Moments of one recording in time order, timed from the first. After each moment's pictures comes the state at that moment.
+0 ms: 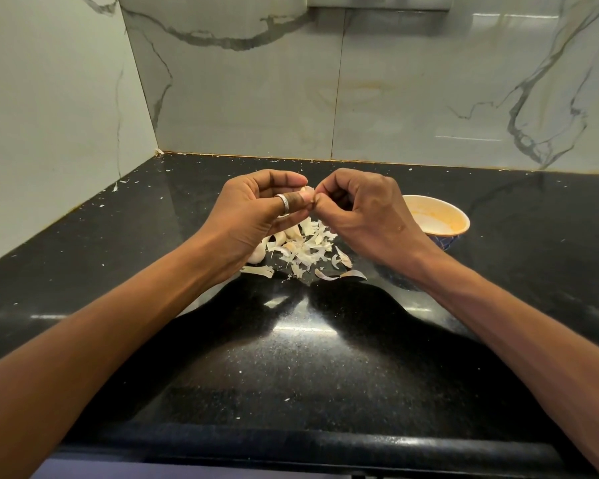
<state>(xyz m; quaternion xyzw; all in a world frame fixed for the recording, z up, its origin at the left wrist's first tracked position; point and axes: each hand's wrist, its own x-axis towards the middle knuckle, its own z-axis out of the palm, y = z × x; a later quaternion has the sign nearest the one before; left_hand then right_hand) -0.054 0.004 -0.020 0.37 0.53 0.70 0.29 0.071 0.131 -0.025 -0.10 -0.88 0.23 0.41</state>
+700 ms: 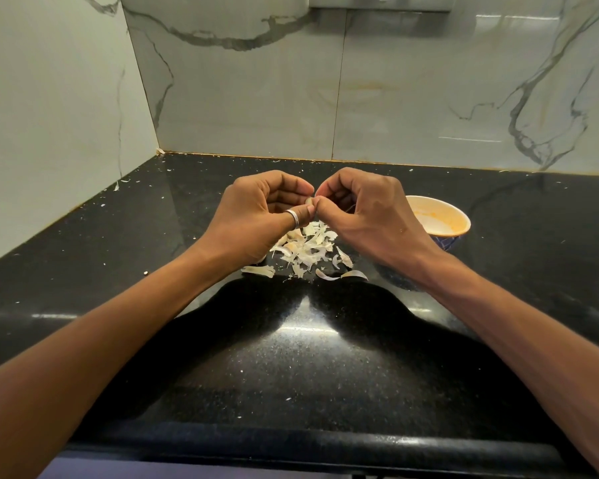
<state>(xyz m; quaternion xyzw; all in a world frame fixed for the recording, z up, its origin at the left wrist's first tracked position) -0.060 0.003 -0.027 0.51 0.63 0.58 0.12 0.073 0.133 -0.025 -0.11 -0.88 0.22 0.41</state>
